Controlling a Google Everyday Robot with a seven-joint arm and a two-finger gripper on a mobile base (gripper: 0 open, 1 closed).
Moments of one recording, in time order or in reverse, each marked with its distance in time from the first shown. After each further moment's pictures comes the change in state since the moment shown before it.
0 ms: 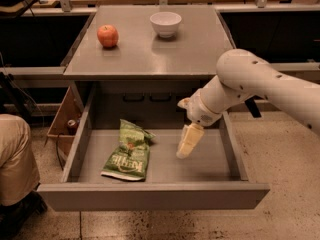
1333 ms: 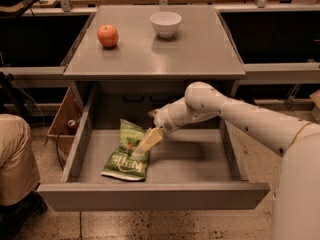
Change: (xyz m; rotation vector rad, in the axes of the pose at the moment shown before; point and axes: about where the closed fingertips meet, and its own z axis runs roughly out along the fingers) arm -0.056 -0.058 0.156 -0.067 -0.338 0.186
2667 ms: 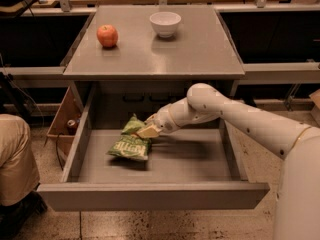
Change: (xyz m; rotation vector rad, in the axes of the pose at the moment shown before) arm -0.004 -0.002 0.003 -0.009 -0.053 0.022
